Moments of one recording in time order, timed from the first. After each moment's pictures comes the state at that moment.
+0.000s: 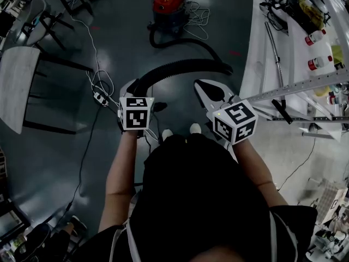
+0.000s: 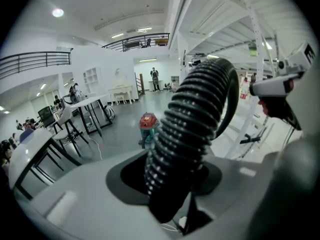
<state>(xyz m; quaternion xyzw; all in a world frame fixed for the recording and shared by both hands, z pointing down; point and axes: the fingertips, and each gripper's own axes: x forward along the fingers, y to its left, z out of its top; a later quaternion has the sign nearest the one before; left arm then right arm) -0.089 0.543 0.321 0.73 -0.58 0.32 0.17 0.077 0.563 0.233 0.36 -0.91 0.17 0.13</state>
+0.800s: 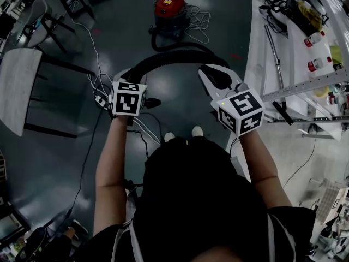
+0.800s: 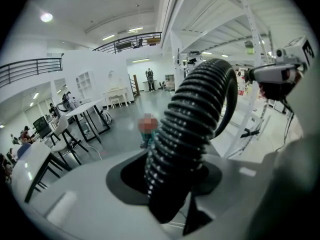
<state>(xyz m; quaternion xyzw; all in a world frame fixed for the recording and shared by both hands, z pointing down) -0.128 0.510 0.297 0.74 -0.55 0.34 0.15 0.064 0.536 0.189 0.38 -0.91 0.08 0.16</state>
